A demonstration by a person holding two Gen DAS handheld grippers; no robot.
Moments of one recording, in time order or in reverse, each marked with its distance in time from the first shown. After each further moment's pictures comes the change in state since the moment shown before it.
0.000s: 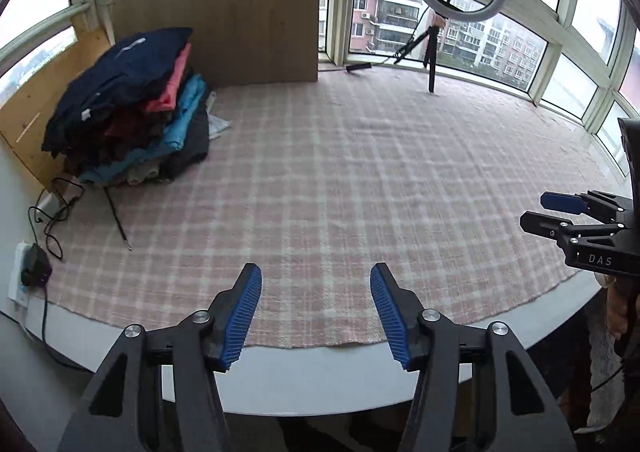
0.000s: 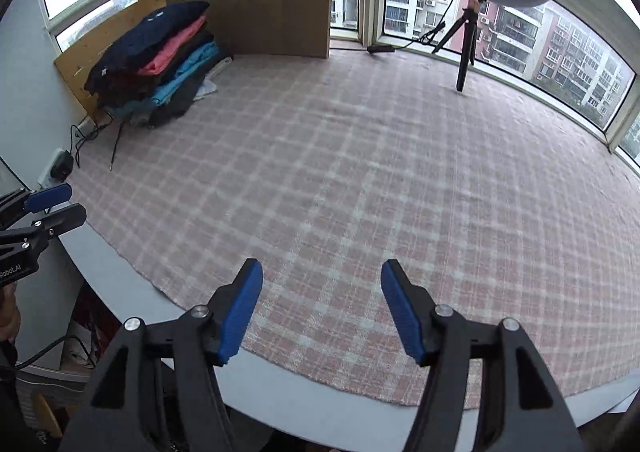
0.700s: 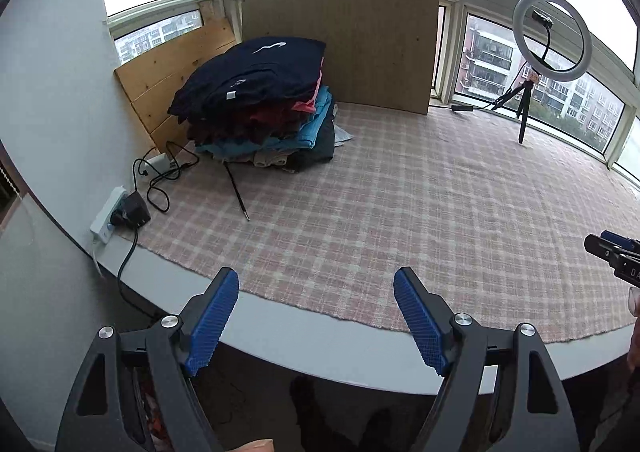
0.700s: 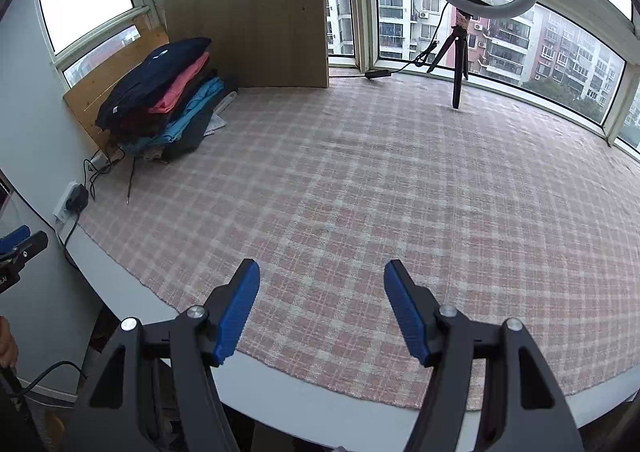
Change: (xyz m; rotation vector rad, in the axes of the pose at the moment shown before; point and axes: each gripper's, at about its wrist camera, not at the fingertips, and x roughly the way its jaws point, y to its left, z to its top) left arm 0.031 0.048 -0.041 -0.230 -0.020 0.242; right arm 0.026 -0.020 -0.054 0.105 -0.050 0.039
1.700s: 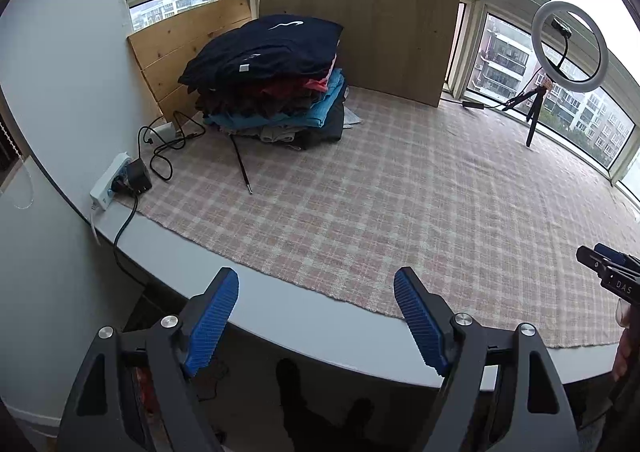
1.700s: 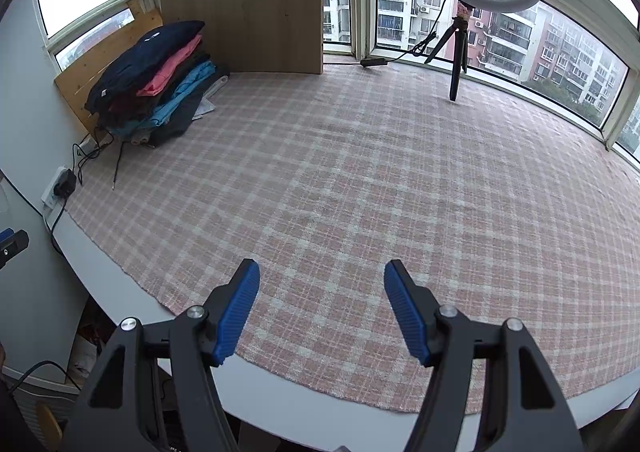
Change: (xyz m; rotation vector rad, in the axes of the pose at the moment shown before) left arm 0.003 0.001 -0.004 -0.034 0.046 -0.018; right arm 0.011 -0.003 0.007 -0.038 0.040 -0.048
